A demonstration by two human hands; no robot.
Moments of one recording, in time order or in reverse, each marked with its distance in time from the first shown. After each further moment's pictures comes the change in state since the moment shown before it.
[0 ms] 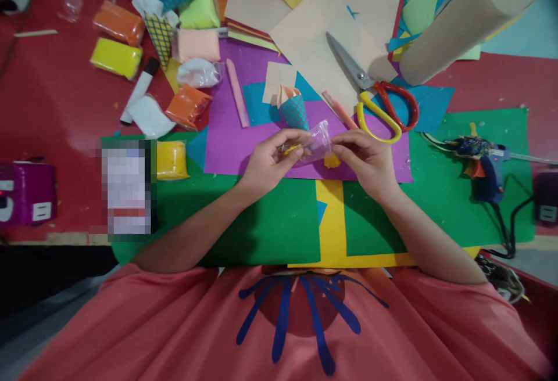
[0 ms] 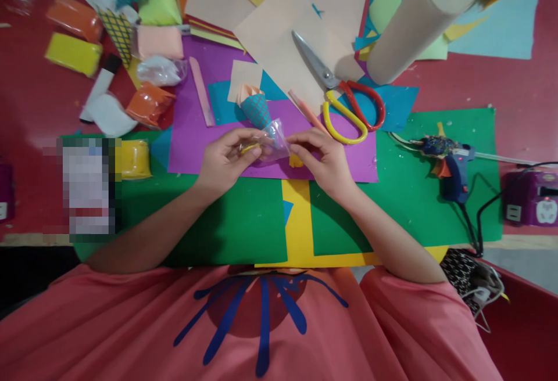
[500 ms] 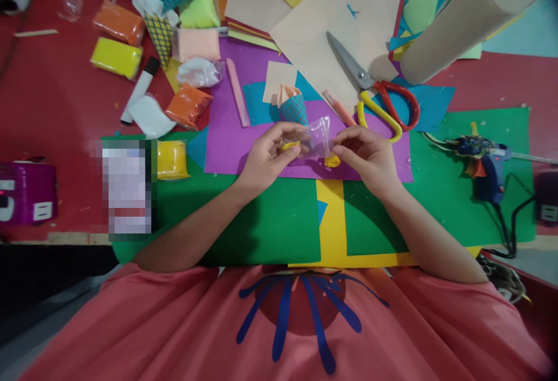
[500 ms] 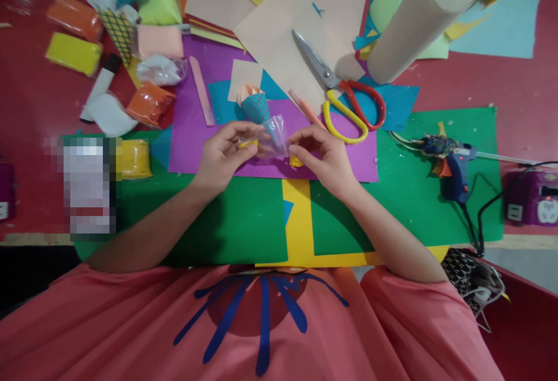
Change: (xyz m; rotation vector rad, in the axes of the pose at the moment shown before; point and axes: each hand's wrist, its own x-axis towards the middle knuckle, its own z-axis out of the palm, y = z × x) left_hand 0.004 -0.004 -0.006 -0.069 -0.001 0.033; right_hand 0.002 0.006 -0.001 0.135 -0.048 0.037
